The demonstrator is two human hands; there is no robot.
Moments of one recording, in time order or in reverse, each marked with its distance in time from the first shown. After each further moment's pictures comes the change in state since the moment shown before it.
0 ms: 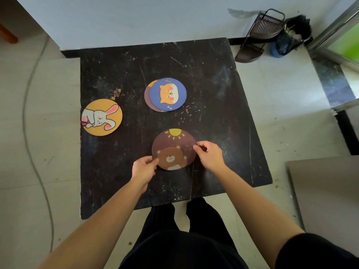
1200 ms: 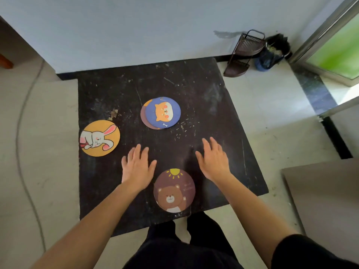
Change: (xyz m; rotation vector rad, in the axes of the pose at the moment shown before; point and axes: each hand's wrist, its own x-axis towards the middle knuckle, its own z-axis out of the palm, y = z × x) left_hand 0.006 0.052 -0.025 1.131 0.111 0.603; right_hand -0.001 -0.014 -0.026 -0.592 0.131 -0.136
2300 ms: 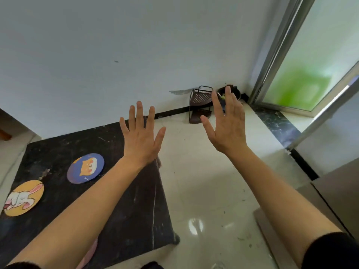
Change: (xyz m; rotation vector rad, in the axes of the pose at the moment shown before) left_hand 0.023 0.460 -0.117 0.175 0.628 0.297; right_hand 0.054 0.348 -0.323 -0.004 0.778 -0.205
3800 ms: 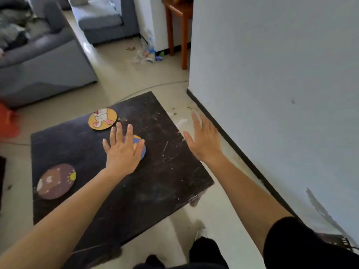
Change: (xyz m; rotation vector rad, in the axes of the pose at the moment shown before) left_hand 0.158 -0.152 0.097 0.033 -0.061 -1.513; right_hand 0.367 -0.268 0.343 0.412 -0.656 -1.168
